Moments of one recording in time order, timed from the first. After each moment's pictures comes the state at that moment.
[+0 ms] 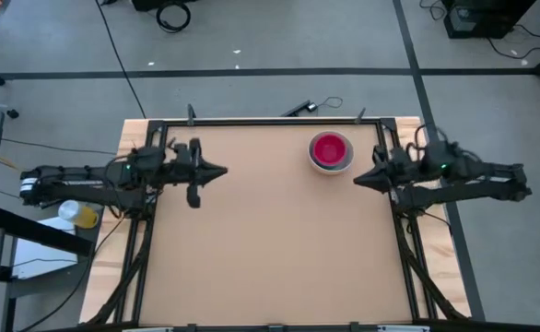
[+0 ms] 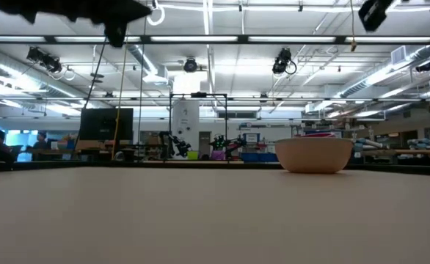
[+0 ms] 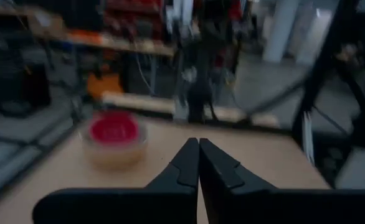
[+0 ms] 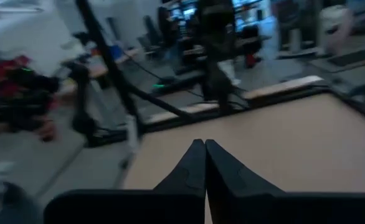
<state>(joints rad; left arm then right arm) 0.09 0.73 0.57 0.14 0.01 -0.11 -0.01 0.46 0.67 -0.29 -0.13 0.30</state>
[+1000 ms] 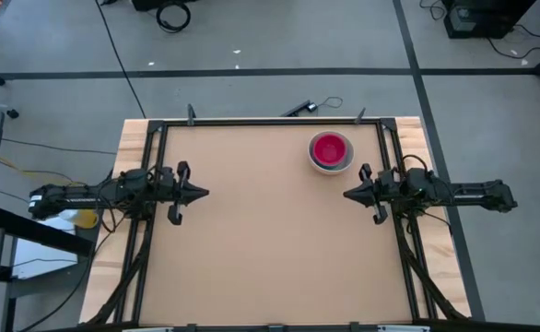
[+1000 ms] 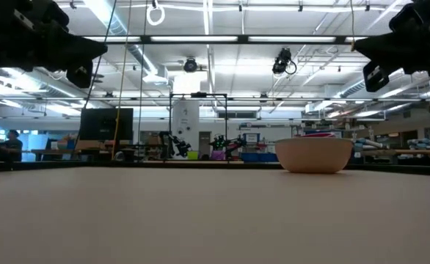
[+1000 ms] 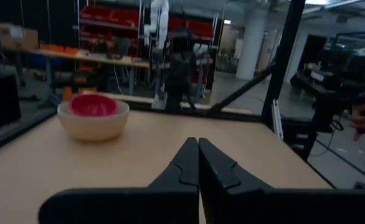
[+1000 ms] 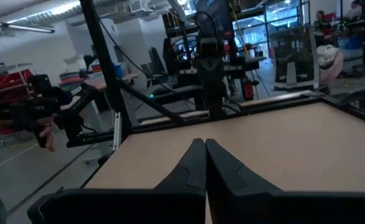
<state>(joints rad) 0.08 0.20 0.08 0.19 0.10 -0.13 -0.04 0.13 0.05 0.17 -0.13 0.24</state>
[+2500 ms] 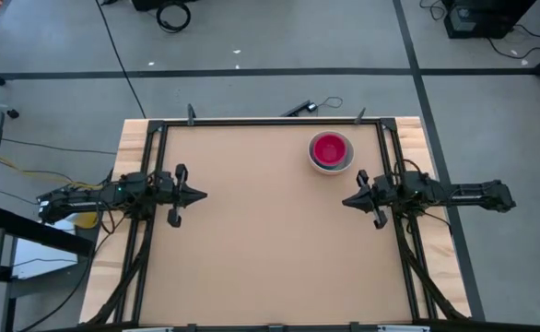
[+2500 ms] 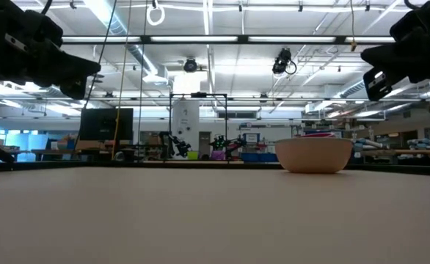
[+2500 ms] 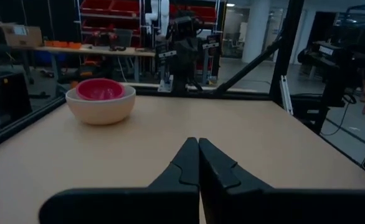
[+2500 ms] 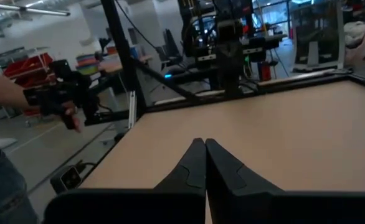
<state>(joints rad) 0.07 0.03 0.01 0.03 0.09 -0.06 -0.03 0.12 0.01 0.12 -0.20 0.24</state>
